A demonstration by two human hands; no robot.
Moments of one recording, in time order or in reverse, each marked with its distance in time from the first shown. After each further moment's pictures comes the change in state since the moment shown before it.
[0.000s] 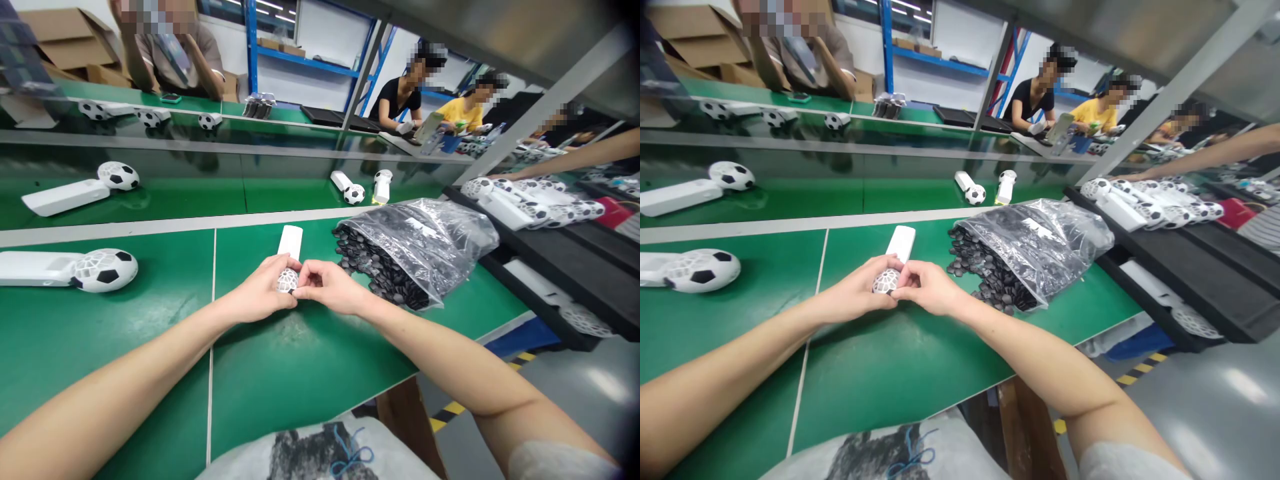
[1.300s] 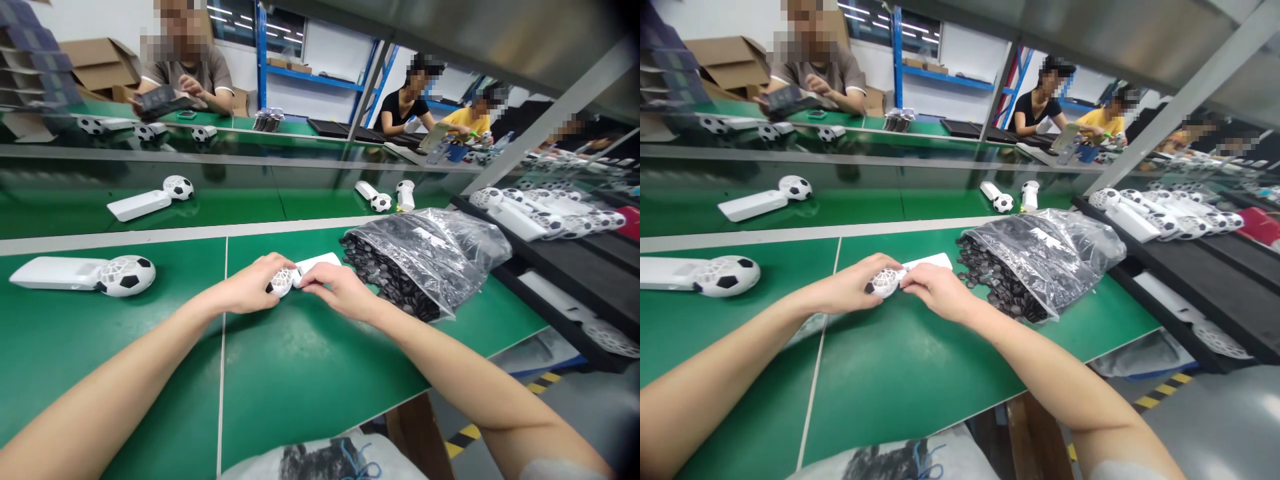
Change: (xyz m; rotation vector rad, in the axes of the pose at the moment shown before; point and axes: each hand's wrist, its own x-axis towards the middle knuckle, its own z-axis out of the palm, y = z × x) left_hand 0.001 -0.029 -0.031 0.239 -0.074 0.107; right_hand 0.002 -0.012 -0.011 -0.660 0.060 -0.469
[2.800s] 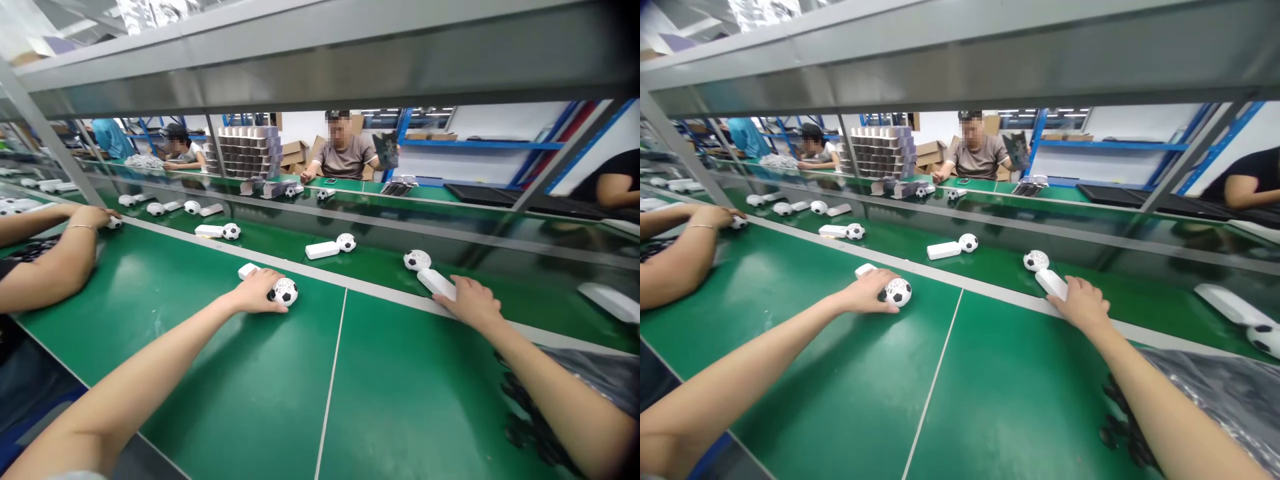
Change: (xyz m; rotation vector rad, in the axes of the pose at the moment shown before) left_hand -0.159 -0.085 -0.082 0.375 0.360 -0.645; right_hand 0.132 0.153 -0.011 -0.570 0.085 0.450
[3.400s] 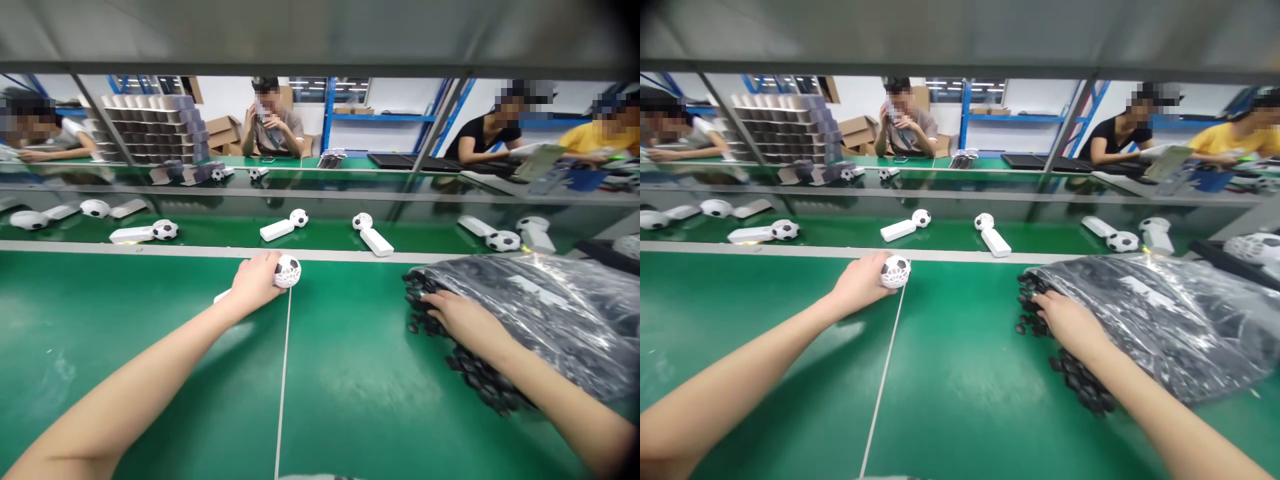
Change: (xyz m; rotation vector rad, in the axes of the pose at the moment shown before) left_hand 0.027 0.116 0.018 0.026 0.025 0.128; right_hand -0.170 0.050 -0.050 -0.237 -0.218 -0.151
